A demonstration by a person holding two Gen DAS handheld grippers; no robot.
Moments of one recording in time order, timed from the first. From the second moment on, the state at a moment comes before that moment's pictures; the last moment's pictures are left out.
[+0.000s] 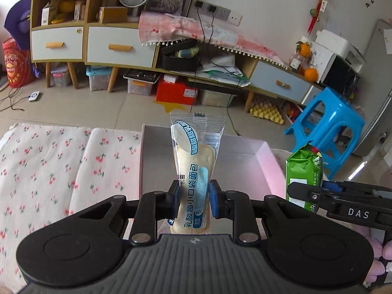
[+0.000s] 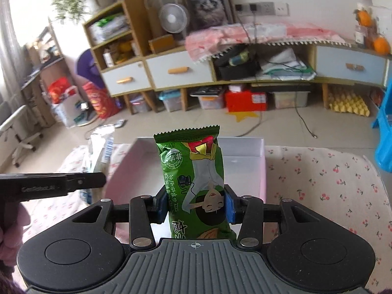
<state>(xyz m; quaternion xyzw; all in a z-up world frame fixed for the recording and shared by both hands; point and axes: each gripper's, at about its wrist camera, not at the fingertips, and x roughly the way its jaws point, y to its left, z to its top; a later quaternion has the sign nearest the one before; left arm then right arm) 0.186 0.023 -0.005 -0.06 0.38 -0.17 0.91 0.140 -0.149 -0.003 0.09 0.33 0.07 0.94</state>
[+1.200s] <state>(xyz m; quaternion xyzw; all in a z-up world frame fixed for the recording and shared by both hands) 0.178 0.009 -0.019 0.00 0.40 -0.18 0.90 0.149 -0.146 -0.019 0.07 0.37 0.04 0.93</state>
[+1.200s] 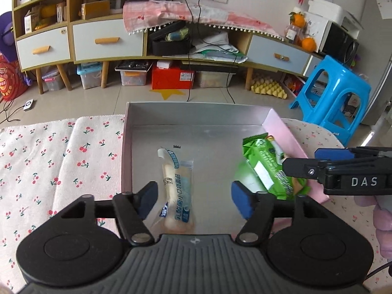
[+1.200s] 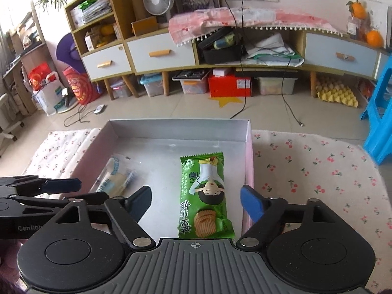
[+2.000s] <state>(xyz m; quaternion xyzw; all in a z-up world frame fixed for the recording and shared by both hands) 0.110 0.033 0.007 -0.02 0.45 -0.12 0.89 0.063 -0.122 -0.006 0.06 0.44 0.03 0.90</state>
